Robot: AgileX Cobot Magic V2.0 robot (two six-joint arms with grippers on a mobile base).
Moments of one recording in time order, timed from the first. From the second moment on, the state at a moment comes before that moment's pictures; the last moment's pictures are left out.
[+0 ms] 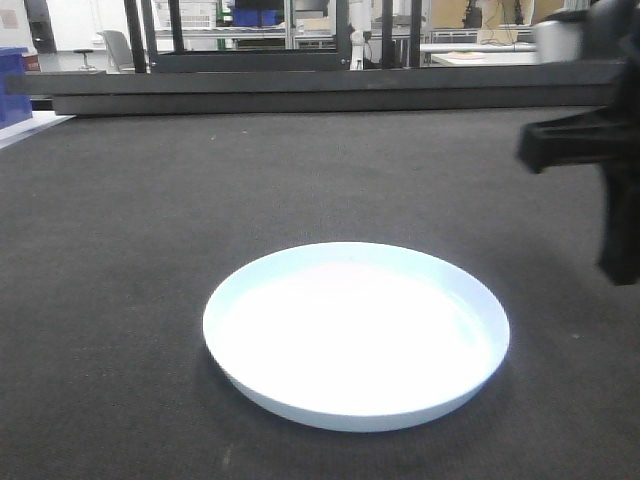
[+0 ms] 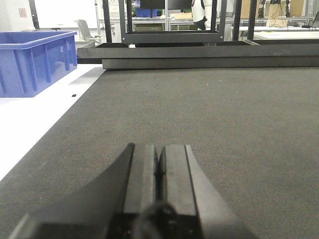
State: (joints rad) left arm -0.03 -0.02 0.03 -0.19 0.01 0.25; right arm 0.43 1.47 -0.99 -0.05 0.94 0.40
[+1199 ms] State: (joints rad) left arm -0.03 -0.02 0.03 -0.19 0.01 0.25; right arm 0.51 1.72 -1.14 0.09 0.93 0.51
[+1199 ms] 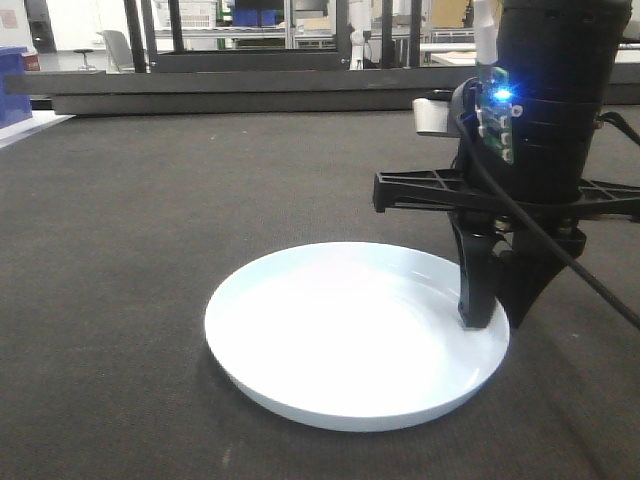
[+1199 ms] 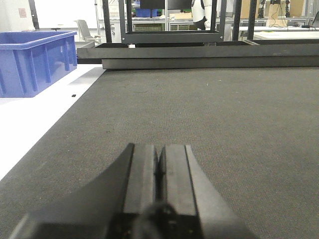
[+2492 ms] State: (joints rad) left arm -0.03 -0.02 0.03 -0.19 0.01 0.25; right arm 0.06 0.30 -0.34 -0.03 0.31 0.11
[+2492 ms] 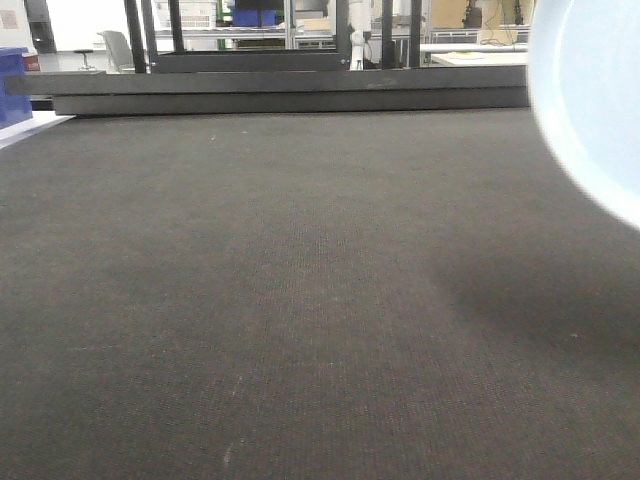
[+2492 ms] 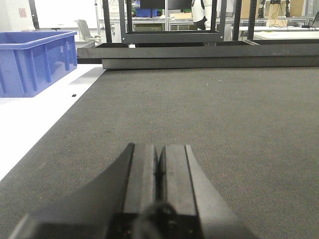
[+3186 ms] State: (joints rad) left arm -0.03 -0.02 0.03 -0.19 0.01 0.25; right arm 0.06 0.09 -0.34 -0.05 0.32 0.10
